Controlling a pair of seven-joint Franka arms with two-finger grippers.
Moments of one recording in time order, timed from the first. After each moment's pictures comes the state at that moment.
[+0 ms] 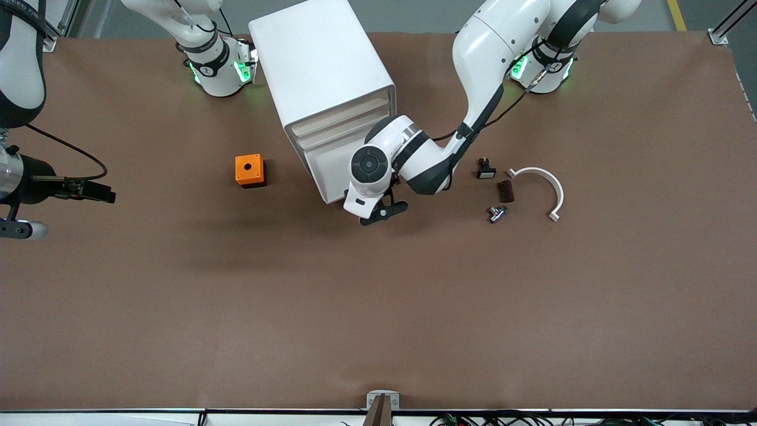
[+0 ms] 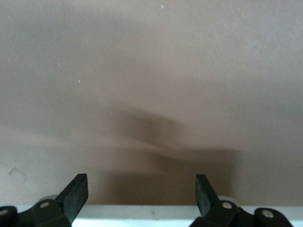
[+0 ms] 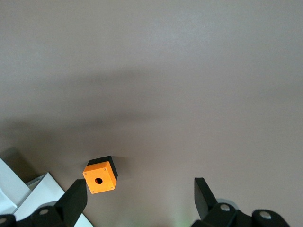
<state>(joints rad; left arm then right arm) -0.73 0.84 -0.18 -1.30 -0.10 1.98 -1.15 -0.03 0.24 -0.02 -1.43 0.01 1.48 0.05</state>
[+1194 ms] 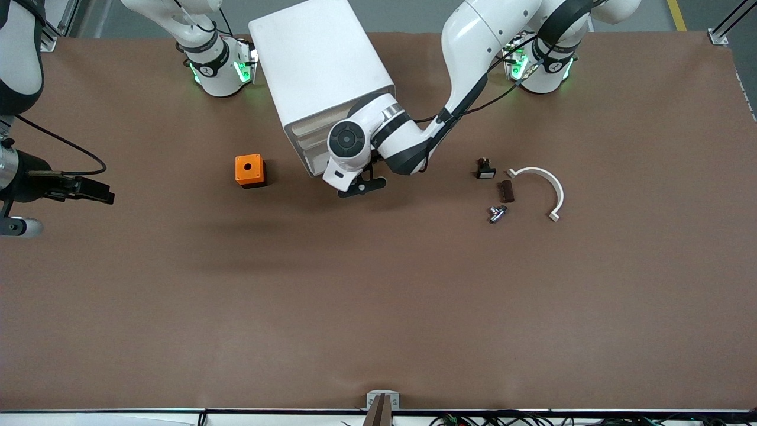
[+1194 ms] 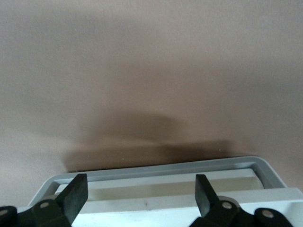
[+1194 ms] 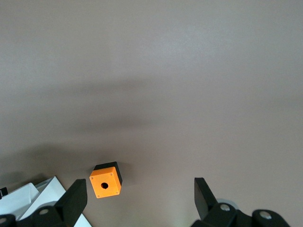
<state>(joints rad) -0.75 0.83 -0.27 -1.33 -0.11 1.96 -1.15 -0.03 0.24 0.00 -1.38 0.01 1.48 0.05</state>
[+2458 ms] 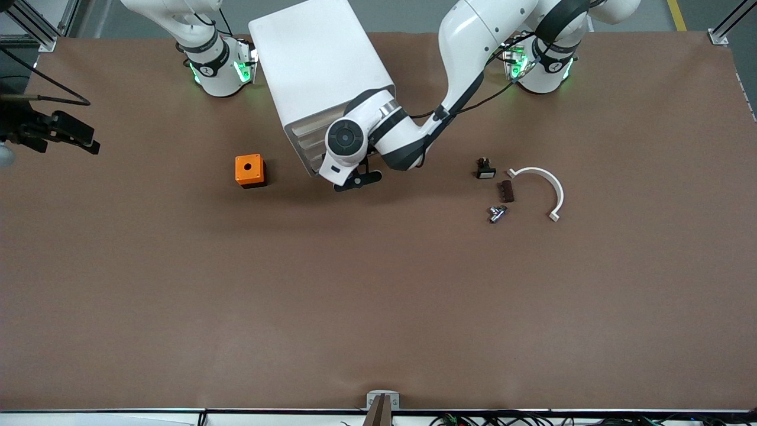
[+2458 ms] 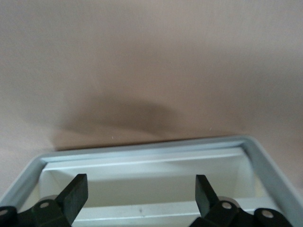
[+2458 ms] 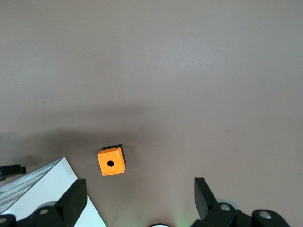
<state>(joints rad) -0.73 0.82 -0.28 -1.32 -0.18 1.97 -1.15 -0.01 -0.02 0.01 -1.52 0.01 1.44 0.05</state>
